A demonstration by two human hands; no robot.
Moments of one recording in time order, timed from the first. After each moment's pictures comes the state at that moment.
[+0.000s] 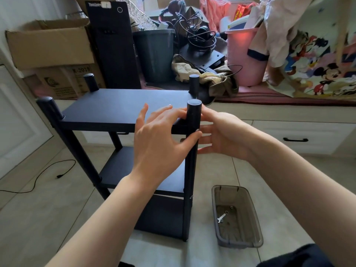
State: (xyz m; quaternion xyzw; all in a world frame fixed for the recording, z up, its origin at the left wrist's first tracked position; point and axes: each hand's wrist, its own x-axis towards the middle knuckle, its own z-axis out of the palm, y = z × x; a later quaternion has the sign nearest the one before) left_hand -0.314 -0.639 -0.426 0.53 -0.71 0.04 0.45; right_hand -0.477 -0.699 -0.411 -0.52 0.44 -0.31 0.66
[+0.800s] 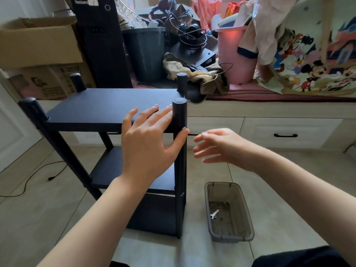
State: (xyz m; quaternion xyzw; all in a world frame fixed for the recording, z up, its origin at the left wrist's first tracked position) left_hand -0.316 -0.645 -0.440 0.53 -0.71 0.17 0.43; right_hand -0.521 -0.697 -0.453 -0.59 0.50 -0.29 0.56
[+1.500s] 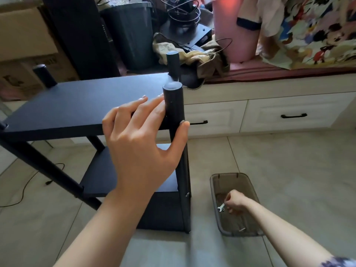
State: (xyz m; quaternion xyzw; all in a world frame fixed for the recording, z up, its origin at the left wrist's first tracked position) left_hand -0.322 -0.664 -0.454 0.49 -0.69 0.25 0.47; right_hand -0.572 -0.727 -0.748 -0.51 0.74 0.05 0.44
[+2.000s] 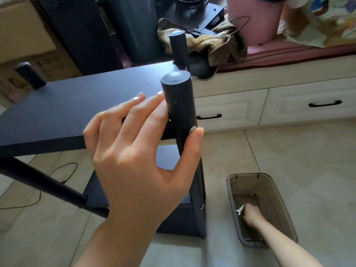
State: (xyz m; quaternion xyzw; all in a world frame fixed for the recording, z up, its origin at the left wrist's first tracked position) left_hand -0.325 -0.660 -0.452 0.50 -0.70 0.24 0.45; right_hand -0.568 -0.728 -0.867 -0.55 0.75 0.07 0.36
